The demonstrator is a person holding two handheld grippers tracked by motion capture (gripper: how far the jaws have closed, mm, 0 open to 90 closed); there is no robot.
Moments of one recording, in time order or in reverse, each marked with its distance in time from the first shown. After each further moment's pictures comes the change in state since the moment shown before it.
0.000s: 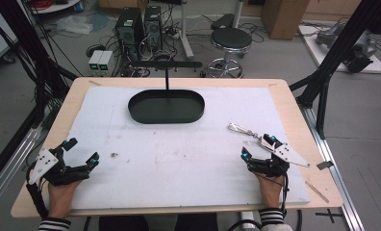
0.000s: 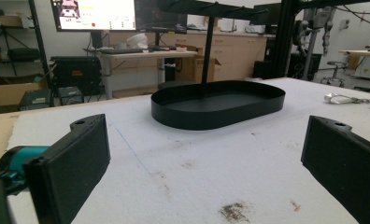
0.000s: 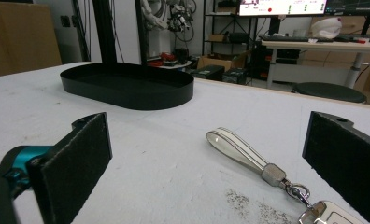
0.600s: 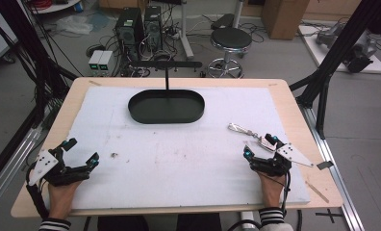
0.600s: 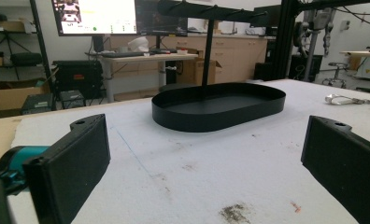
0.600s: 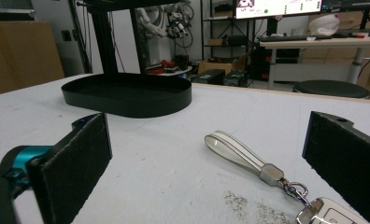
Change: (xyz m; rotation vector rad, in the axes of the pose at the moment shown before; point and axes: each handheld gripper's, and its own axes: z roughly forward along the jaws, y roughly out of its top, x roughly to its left) left arm -0.001 0.000 -0.001 -0.009 0.003 0.014; right arm -0.005 0.000 -0.002 -0.017 0.000 0.062
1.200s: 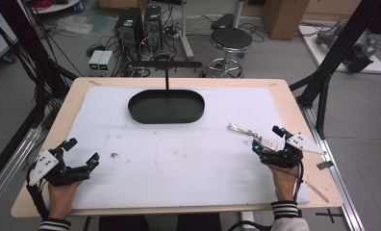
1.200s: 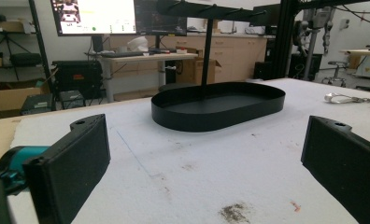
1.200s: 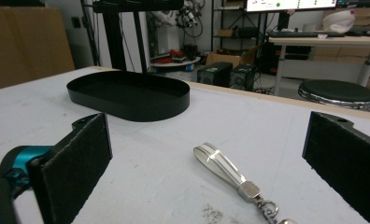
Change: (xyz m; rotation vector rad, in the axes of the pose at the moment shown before) left arm 0.000 0.000 0.001 0.002 -0.003 0.001; right arm -0.023 0.042 -0.005 0.069 0.052 -0.046
